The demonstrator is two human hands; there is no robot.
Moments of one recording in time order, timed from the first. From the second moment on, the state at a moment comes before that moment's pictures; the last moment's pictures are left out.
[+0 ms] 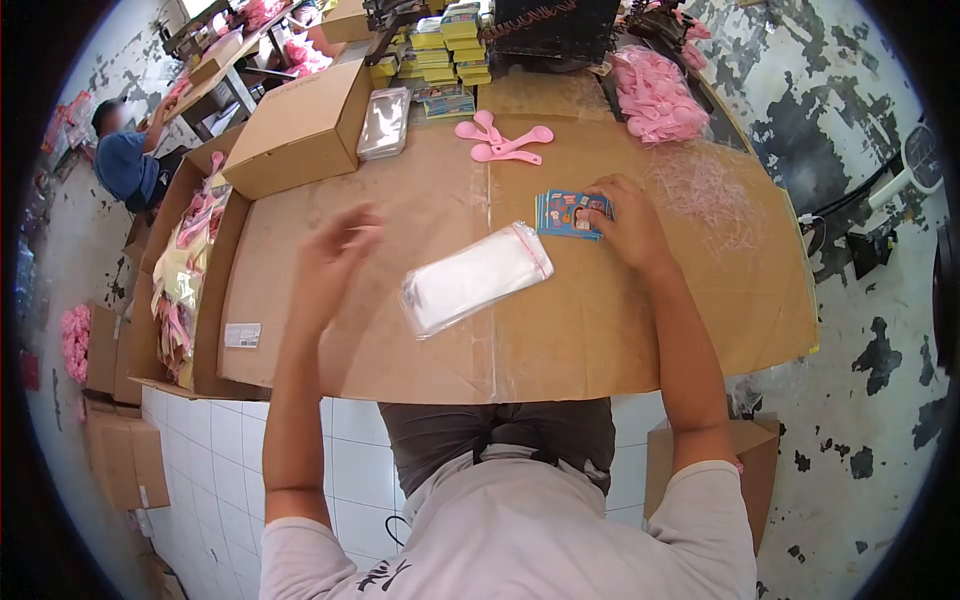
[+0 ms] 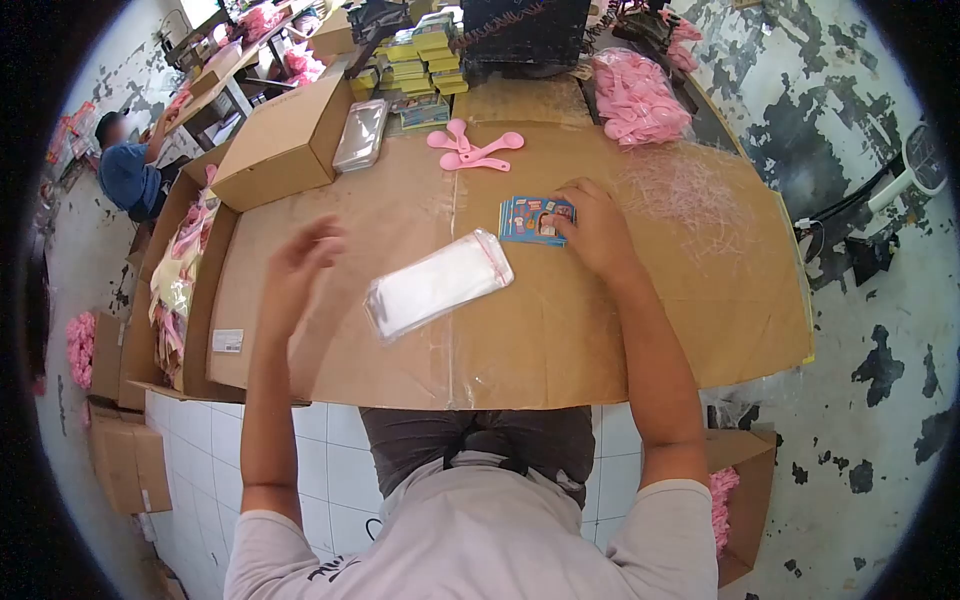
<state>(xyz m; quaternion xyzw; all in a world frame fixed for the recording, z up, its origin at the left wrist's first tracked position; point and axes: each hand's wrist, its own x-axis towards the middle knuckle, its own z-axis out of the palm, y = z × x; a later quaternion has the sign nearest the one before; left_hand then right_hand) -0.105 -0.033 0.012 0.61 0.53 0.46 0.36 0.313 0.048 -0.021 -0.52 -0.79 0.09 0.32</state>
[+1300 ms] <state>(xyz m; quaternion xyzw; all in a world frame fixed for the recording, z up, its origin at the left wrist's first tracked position) -0.001 0.011 0.000 0.55 0.37 0.47 0.58 0.272 0.025 -0.015 -0.44 -0.67 0.39 0.46</state>
